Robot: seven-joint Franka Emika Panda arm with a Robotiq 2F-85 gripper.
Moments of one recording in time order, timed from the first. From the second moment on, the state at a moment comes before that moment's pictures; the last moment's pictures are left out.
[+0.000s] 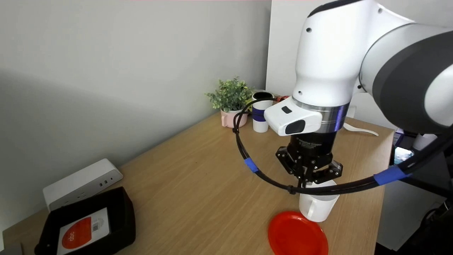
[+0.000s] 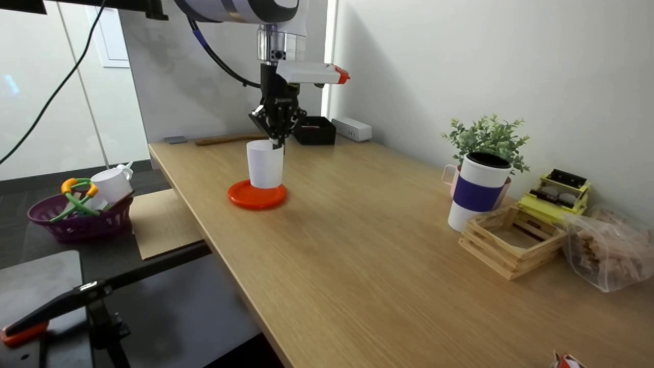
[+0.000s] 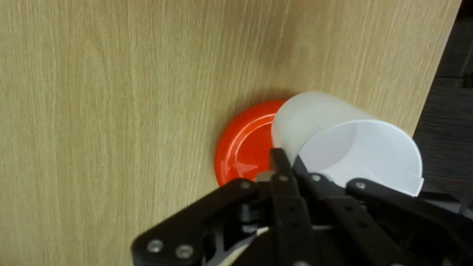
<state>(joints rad) 0.10 0.33 0.26 -2.07 -0.13 2.36 -1.26</state>
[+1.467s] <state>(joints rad) 0.16 0.56 0.26 -1.76 -0.17 2.14 -1.40</state>
